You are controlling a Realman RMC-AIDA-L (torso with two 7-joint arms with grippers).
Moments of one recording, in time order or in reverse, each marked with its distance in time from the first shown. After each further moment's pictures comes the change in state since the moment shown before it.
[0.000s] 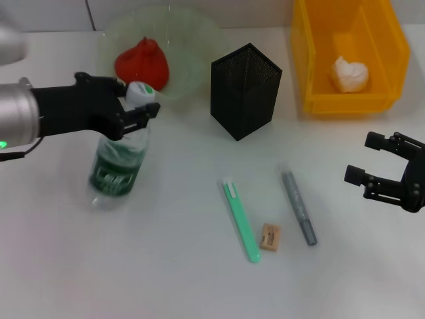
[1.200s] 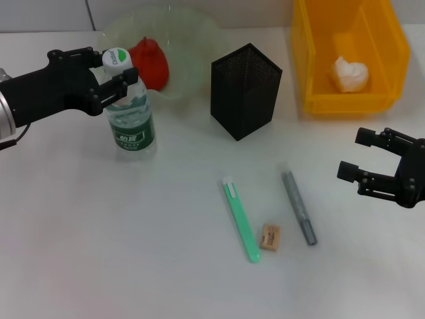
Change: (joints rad) left arm -0.088 -0.002 -0.202 -0.403 -0.366 0.012 0.495; right arm 0.029 -0.001 0.000 -0.003 -0.005 -0.034 0.055
